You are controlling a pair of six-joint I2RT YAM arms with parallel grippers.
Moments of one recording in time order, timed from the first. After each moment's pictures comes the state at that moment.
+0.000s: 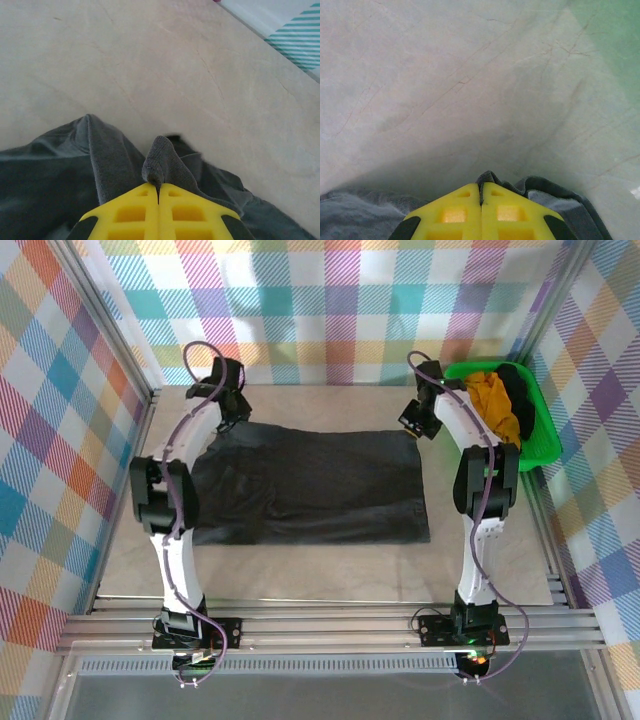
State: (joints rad) left arm -0.15 2.00 1.83 -0.78 -0.22 -0.70; right arm 0.14 2.18 1.96 -0.97 -0.01 0.74
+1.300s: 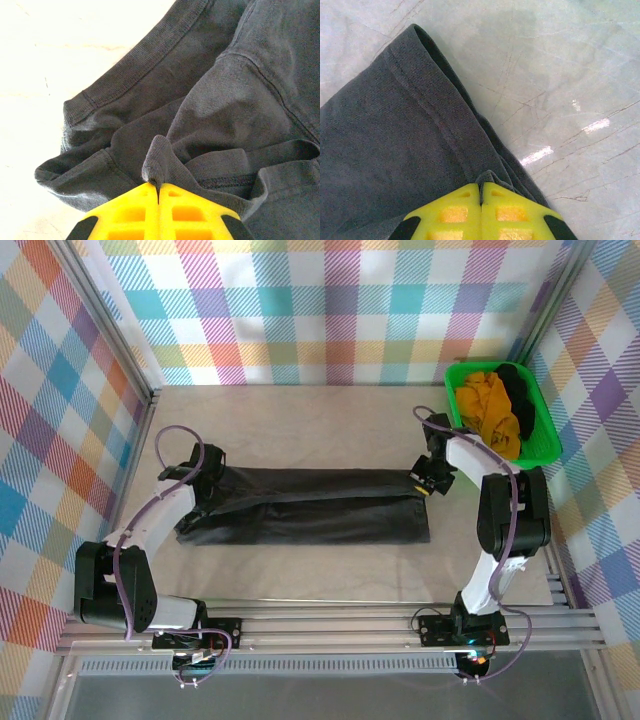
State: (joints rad) left arm -0.15 1.37 0.94 -0.85 -0.35 -0.83; right arm 0.14 1.80 1.27 -0.88 -0.03 0.75
